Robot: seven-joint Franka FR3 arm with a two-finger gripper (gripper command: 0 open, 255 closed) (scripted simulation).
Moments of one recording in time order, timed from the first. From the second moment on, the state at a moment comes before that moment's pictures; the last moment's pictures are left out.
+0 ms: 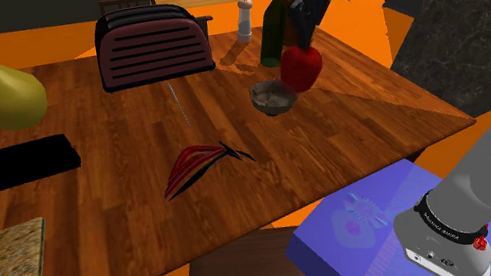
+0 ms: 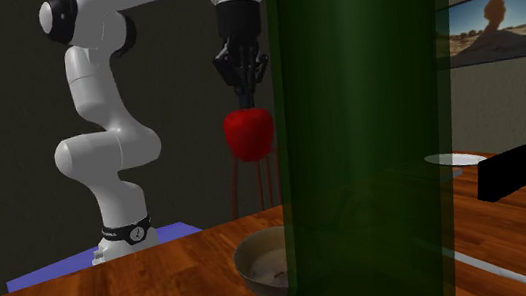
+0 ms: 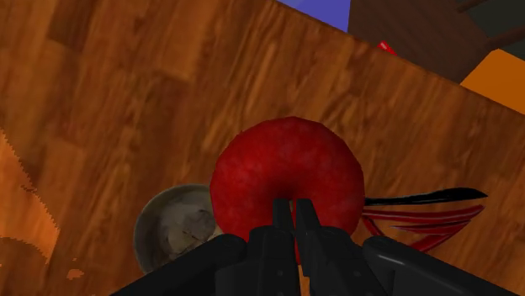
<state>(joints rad) -0.02 -0.32 0.15 -2.00 0.13 1.60 0.05</state>
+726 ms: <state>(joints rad) -0.09 0.00 0.07 -1.55 0.07 1.46 -0.07</state>
